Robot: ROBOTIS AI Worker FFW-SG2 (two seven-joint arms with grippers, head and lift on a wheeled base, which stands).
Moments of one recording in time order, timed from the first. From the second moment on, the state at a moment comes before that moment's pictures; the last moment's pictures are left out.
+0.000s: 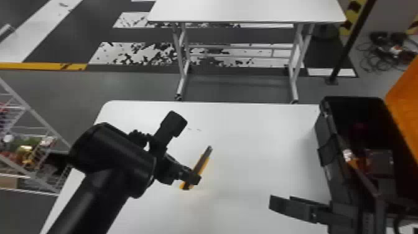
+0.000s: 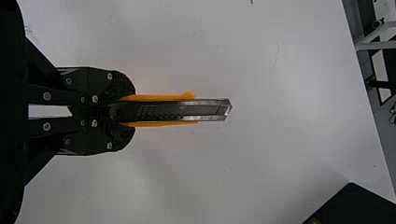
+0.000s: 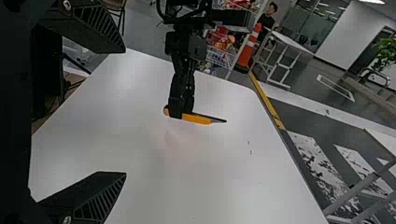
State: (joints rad) left arm -0.06 0.32 -0.37 -1.89 -0.29 1.34 -0.90; right arm 0.40 -0.08 -0.25 -2.29 -0.58 1.48 0.63
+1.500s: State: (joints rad) left arm 0.02 0.13 -0.28 -1.97 -0.05 1.42 -0.93; right arm 0.27 -0.08 -0.23 -2.11 -0.48 1.17 0.65
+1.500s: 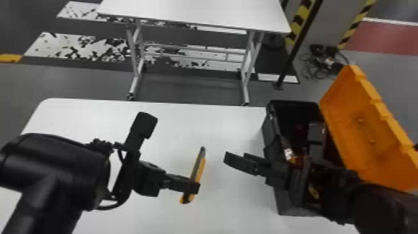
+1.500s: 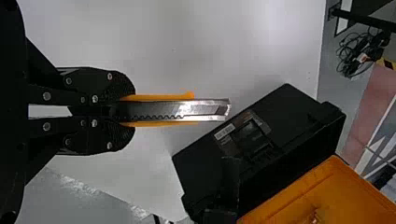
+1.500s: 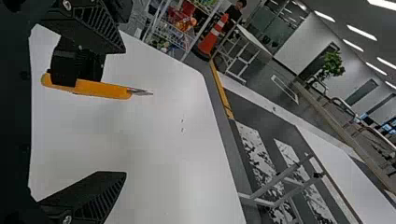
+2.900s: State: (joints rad) left arm 0.01 0.06 -0.37 -1.96 -0.10 1.46 -0.91; right arm 0.26 -0.13 -0.20 -1.99 -0.54 1.12 0.65
